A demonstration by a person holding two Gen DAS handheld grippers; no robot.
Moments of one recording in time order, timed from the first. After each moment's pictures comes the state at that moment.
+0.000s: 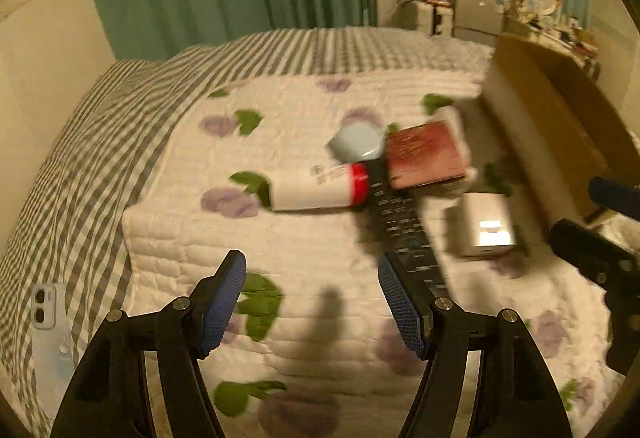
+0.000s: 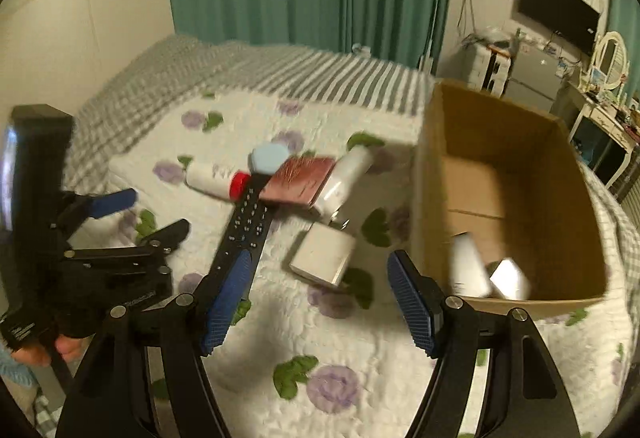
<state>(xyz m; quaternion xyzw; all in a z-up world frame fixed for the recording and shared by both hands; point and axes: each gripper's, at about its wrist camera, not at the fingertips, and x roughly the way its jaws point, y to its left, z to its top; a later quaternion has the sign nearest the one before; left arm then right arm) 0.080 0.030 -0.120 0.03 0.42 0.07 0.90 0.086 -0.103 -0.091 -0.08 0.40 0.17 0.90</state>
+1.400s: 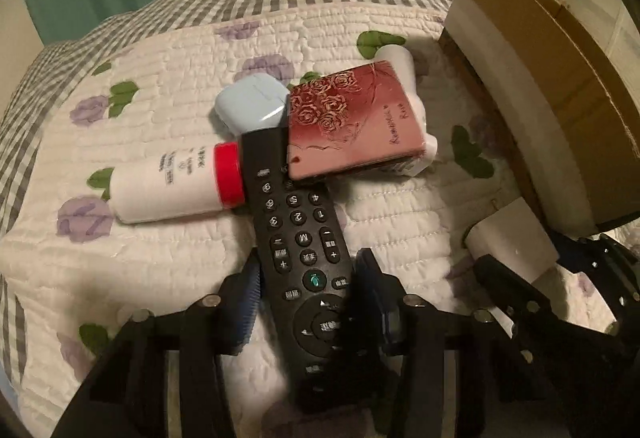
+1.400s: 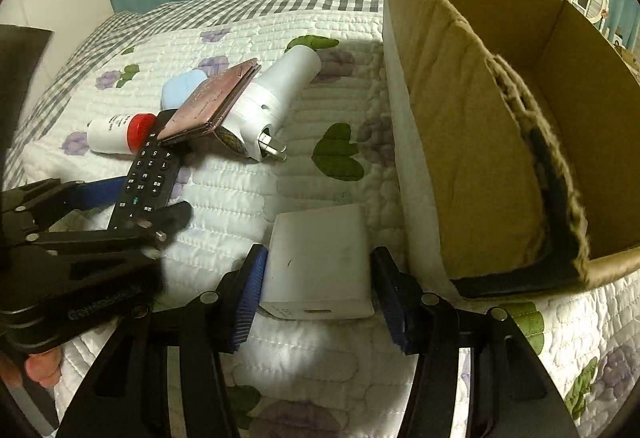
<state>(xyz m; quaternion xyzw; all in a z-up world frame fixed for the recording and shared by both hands) 0.140 -0.020 -0.165 0.02 0.50 -0.02 0.86 0.128 -0.137 -0.184 -0.03 0.47 0.11 0.88</state>
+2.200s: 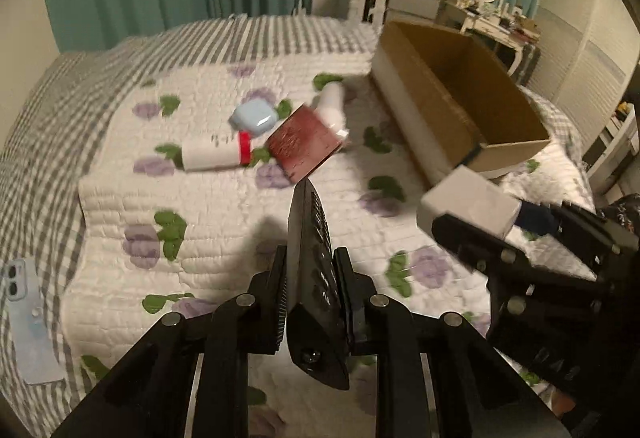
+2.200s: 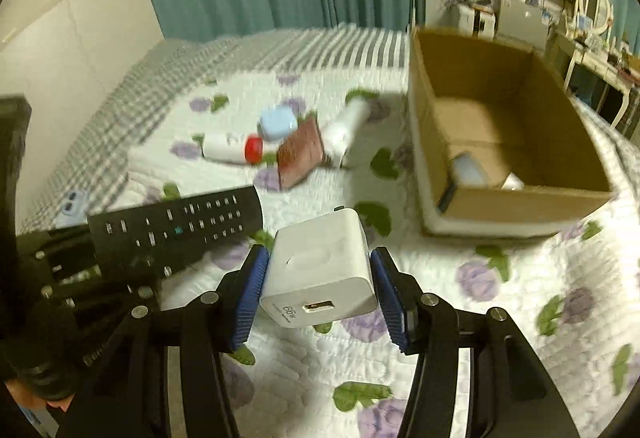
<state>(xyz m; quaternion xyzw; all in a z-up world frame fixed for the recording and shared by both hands) 0.022 -0.024 -0.071 0.00 0.46 -0.07 0.89 0.026 -0.130 -0.084 -0.01 0.42 0.16 0.89</state>
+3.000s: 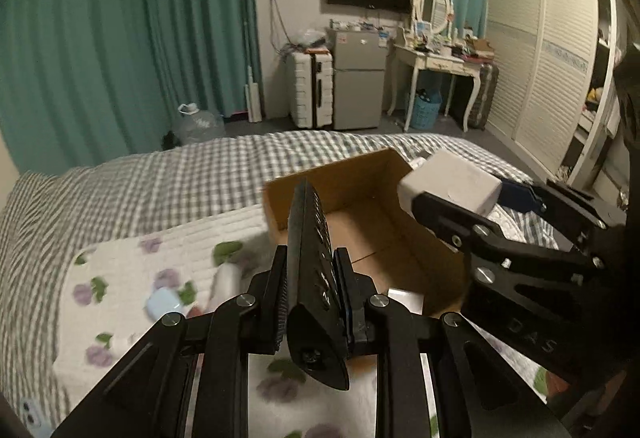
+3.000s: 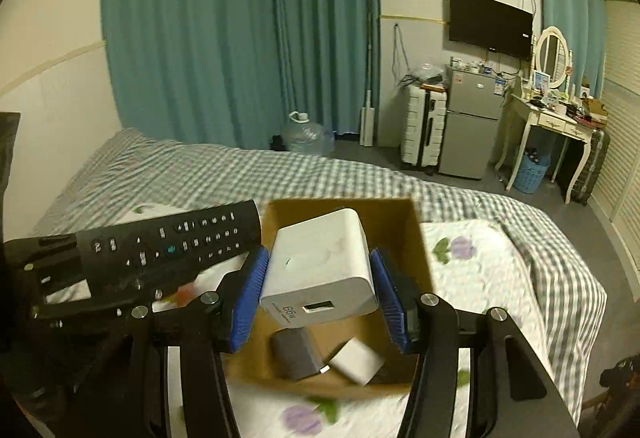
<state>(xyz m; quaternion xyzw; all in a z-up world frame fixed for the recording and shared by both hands) 0.142 -0.169 0.011 0.06 0.36 -0.13 0.92 0.129 -0.265 0.015 -0.01 0.30 0.10 0.95</state>
